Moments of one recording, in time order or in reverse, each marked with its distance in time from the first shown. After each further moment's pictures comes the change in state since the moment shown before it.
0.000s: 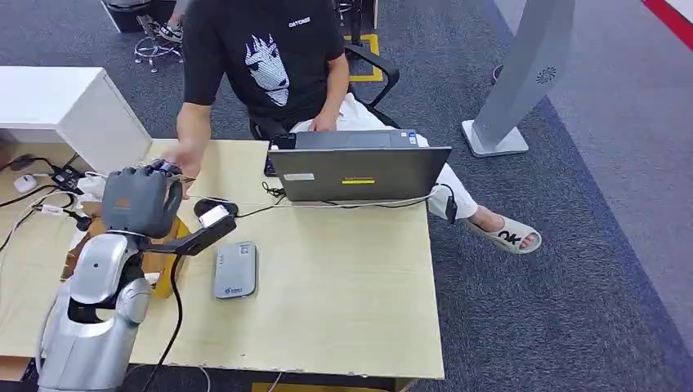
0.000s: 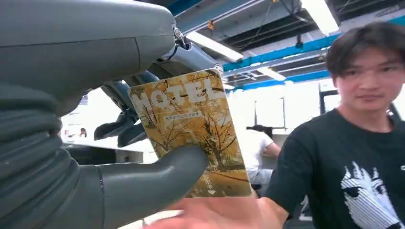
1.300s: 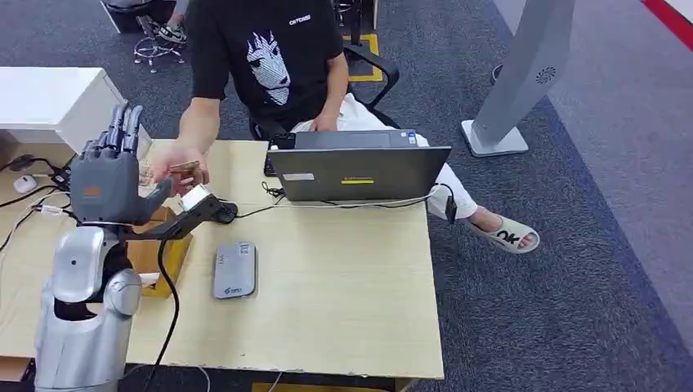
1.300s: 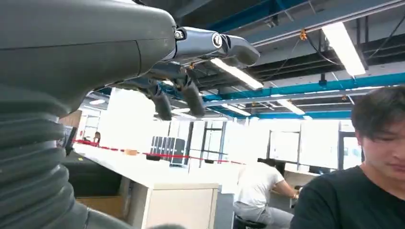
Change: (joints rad) left arm -0.017 -0.060 0.075 -0.080 -0.032 0.056 0.028; right arm -0.005 0.000 0.011 0.000 0.031 -0.013 0.019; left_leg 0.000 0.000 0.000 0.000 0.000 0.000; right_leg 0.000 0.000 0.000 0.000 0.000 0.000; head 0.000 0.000
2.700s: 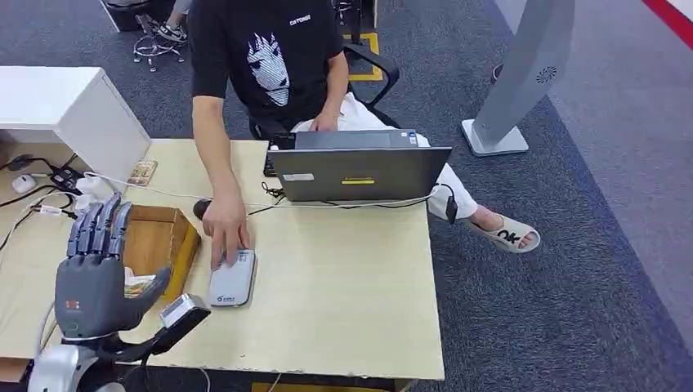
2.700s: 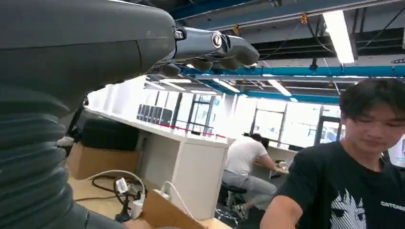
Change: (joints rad) left arm 0.532 -0.063 0.072 -0.330 0.166 0.148 -0.146; right arm 0.002 0.015 -0.055 0.002 -0.084 -0.061 -0.002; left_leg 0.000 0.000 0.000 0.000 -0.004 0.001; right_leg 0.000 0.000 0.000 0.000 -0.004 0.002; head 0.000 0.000
